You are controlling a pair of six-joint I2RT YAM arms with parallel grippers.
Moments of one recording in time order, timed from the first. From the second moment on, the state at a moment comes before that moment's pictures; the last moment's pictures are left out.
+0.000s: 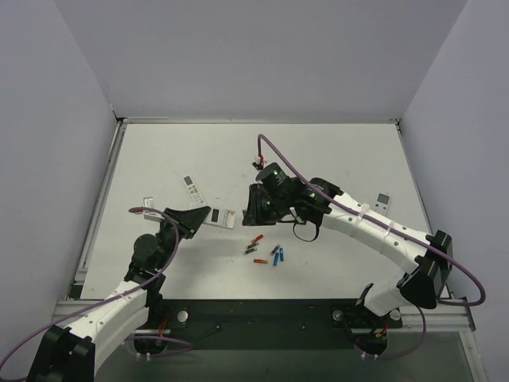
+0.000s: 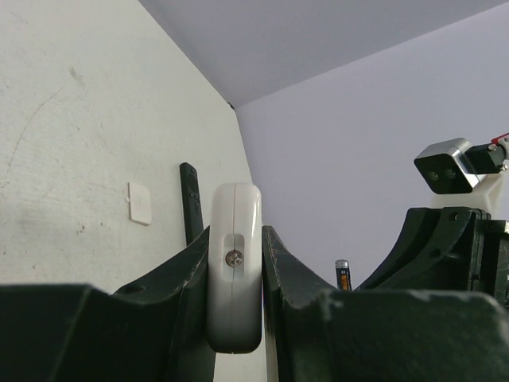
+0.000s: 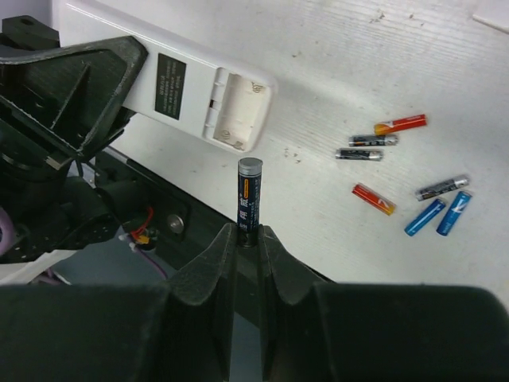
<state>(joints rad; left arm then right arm) -0.39 0.72 0.04 0.76 0.08 -1.21 0.95 1.45 1.34 -0.73 -0.02 0.76</state>
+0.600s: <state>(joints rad) -0.41 0.71 0.05 0.85 0.03 -1.21 0.92 1.57 1.37 -0.63 -0.20 0.93</state>
